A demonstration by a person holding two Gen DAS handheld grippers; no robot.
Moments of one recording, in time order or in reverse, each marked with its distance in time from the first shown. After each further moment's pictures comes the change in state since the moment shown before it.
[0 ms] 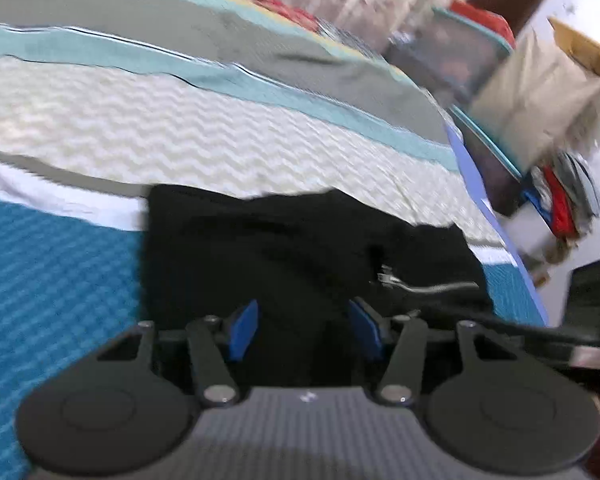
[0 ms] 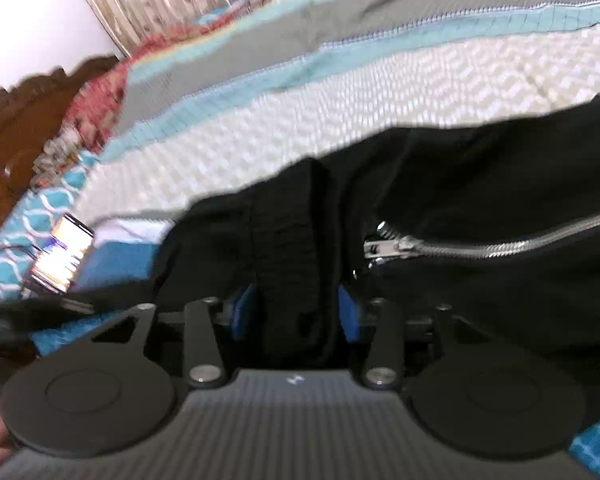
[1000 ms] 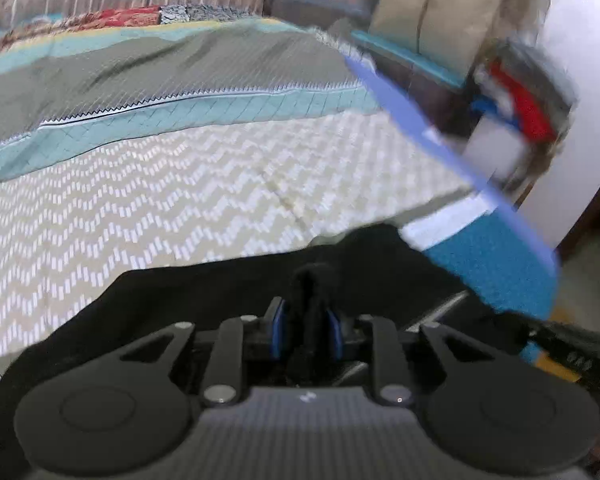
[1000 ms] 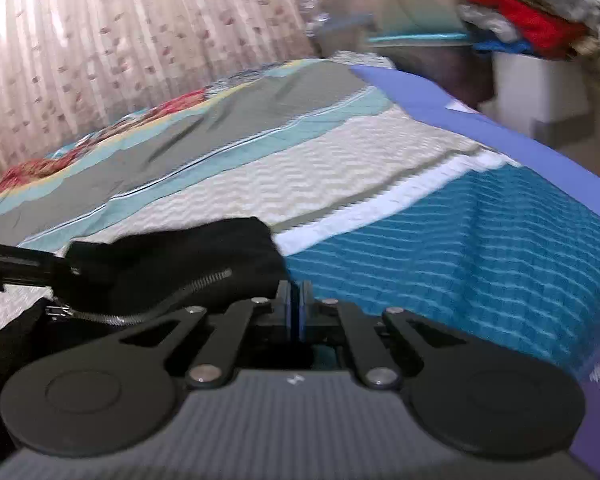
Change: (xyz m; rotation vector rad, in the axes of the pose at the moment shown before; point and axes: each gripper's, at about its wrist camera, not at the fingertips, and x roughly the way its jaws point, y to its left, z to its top) left arm 0.156 -0.166 0.040 0.398 0.112 0.018; right arm -0.113 -0.165 -0.016 0.154 -0.311 -0.470
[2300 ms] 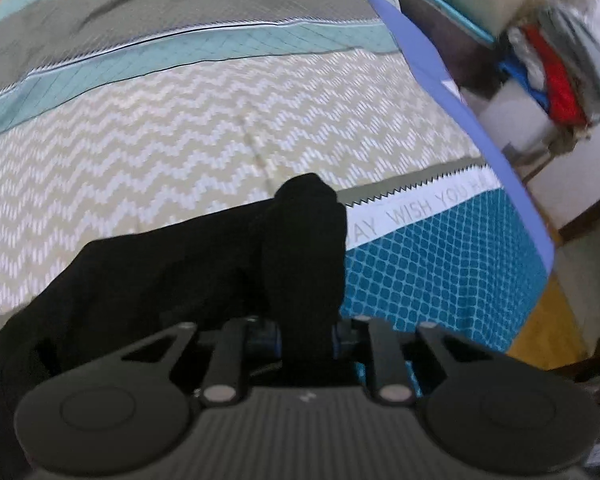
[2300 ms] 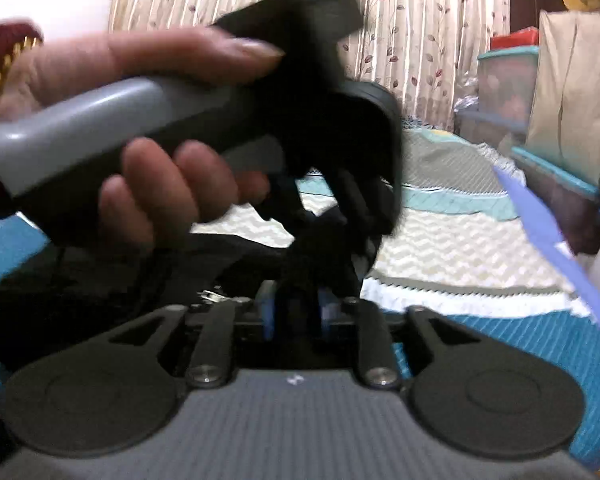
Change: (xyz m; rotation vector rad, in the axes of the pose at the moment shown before) left arm 0.002 -0.031 0.053 -0.148 0.253 -0.008; right arm -0.041 0.130 -0.034 -0.511 -0.130 0.210
